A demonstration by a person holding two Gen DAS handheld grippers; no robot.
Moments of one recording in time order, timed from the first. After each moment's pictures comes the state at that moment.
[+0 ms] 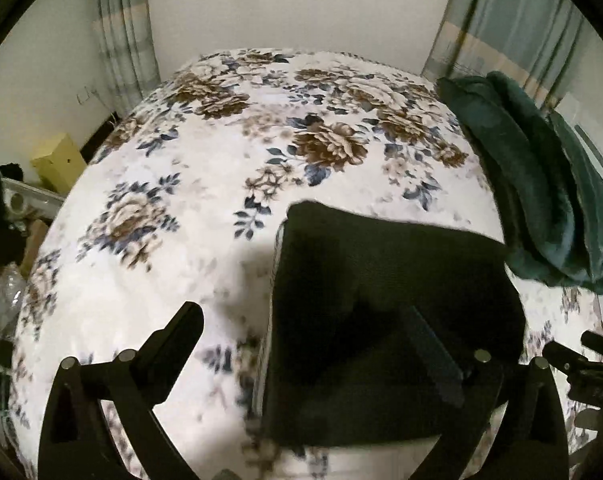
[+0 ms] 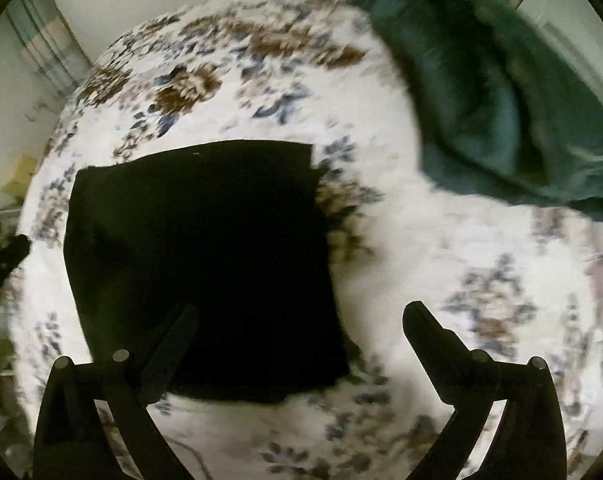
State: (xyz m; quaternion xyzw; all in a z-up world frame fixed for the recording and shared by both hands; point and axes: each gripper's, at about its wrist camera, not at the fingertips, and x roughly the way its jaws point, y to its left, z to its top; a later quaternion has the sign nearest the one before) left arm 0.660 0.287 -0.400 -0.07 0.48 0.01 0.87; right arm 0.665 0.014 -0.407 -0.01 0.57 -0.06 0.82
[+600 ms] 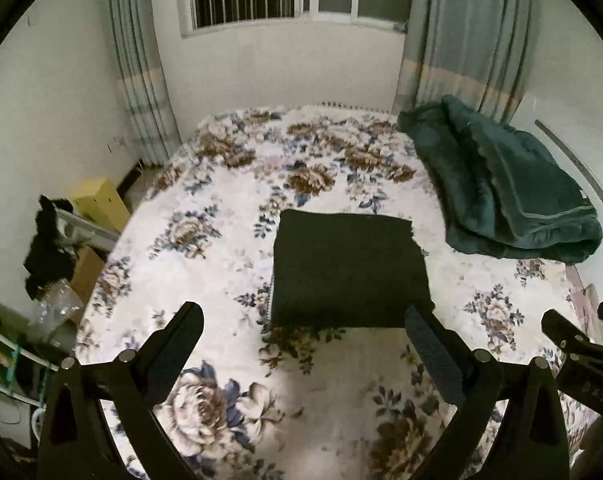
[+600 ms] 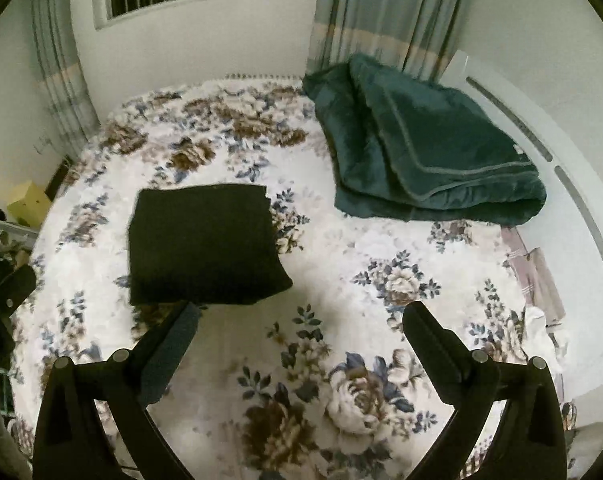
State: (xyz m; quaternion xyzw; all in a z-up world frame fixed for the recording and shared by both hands) left arm 0.449 0.230 -0.218 -0.02 0.41 0.02 0.91; right arm 0.401 -0.004 -0.177 -0.02 0.46 -0.09 0.88
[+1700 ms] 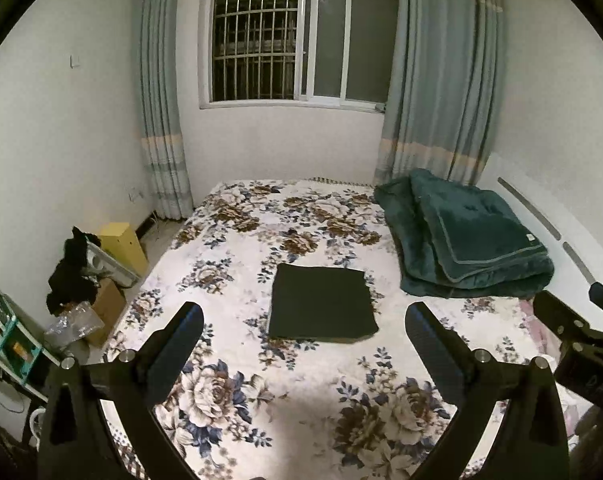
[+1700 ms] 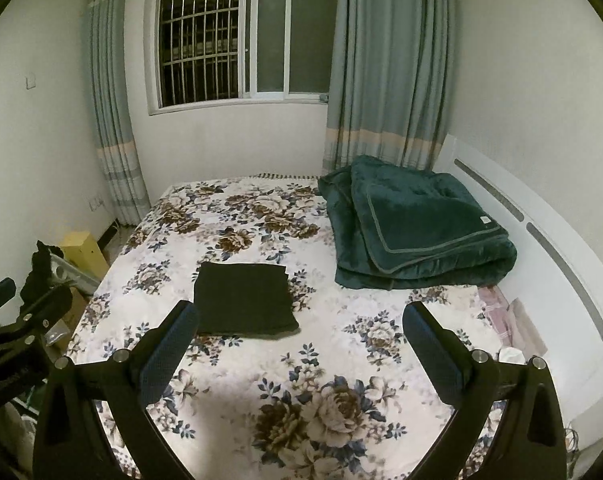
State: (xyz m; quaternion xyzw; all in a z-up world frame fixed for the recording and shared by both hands) left arm 0.270 0.208 -0.071 -0.04 0.31 0.01 0.95; right arm 0.163 -0.015 0.056 -0.02 0.32 -0.03 0.95
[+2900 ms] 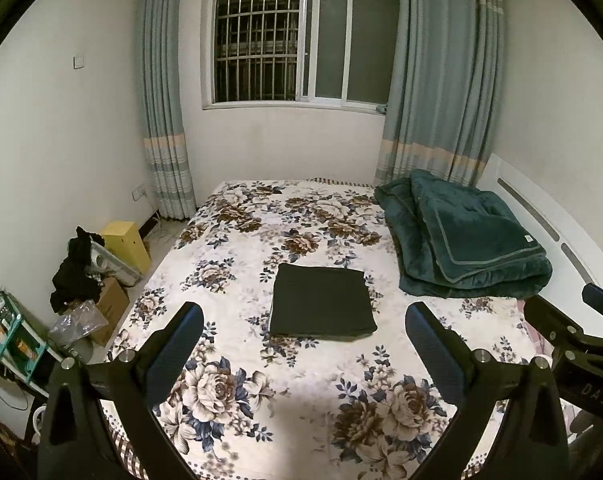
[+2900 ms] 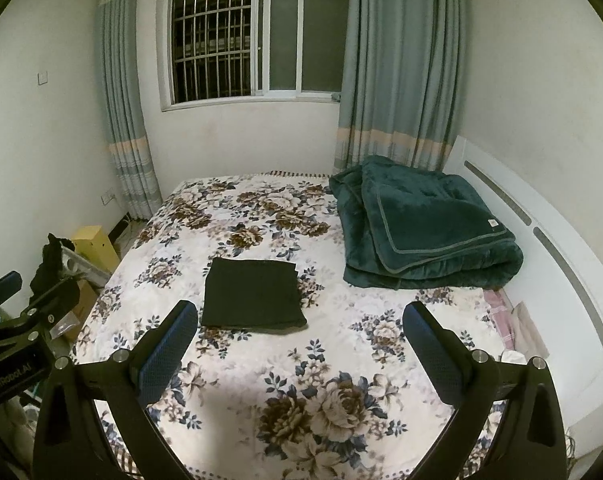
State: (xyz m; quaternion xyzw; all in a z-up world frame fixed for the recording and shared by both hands) left arm 0.255 0.196 -0.052 -0.03 0.31 0.02 0.95; right arm 0.168 -0.020 0.077 -0.02 0.33 0.00 0.94
